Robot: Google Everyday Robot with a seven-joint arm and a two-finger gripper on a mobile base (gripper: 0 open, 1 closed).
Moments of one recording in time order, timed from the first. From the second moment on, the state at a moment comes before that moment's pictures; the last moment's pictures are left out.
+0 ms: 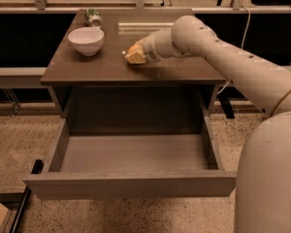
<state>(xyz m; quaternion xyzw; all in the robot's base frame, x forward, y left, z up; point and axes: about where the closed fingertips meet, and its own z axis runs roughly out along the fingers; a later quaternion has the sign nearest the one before) 0.804 0.014 0.838 -0.46 0.73 0.11 0.49</state>
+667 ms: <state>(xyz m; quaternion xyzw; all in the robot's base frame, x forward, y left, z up) 0.808 0.018 0.826 -0.46 0.73 0.13 0.48</state>
